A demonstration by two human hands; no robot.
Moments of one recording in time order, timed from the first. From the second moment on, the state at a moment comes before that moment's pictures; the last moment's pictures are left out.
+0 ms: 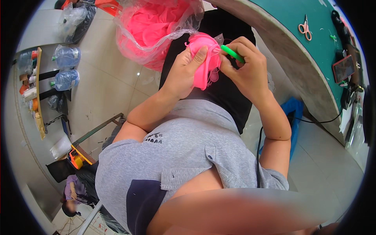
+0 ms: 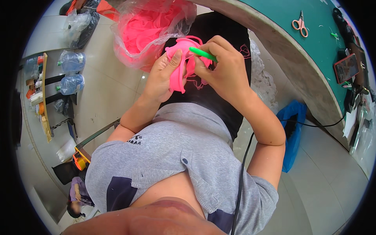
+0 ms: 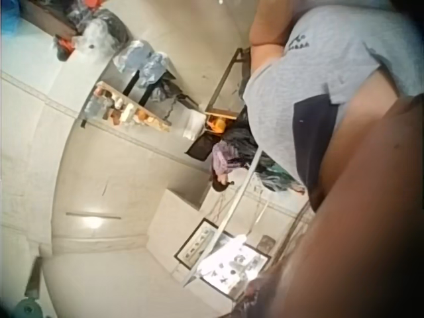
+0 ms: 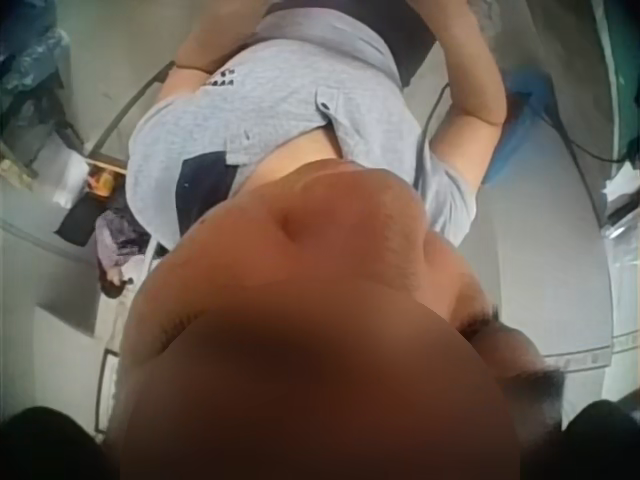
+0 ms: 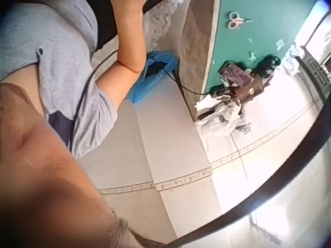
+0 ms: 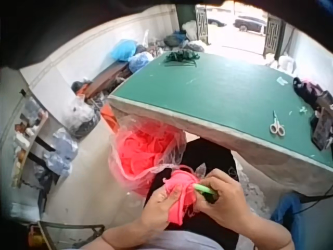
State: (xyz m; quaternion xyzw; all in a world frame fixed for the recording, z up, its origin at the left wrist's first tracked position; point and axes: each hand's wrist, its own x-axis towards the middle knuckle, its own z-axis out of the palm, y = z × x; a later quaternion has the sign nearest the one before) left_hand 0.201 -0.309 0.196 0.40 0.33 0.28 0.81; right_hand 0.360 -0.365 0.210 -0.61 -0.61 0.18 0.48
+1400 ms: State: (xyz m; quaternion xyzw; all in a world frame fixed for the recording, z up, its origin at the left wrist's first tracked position) left_hand 0.116 -0.234 0.224 -0.05 0.01 0.17 0.98; right_hand 0.637 -0.457 -0.047 -0.95 -0.31 -0.07 -0.01
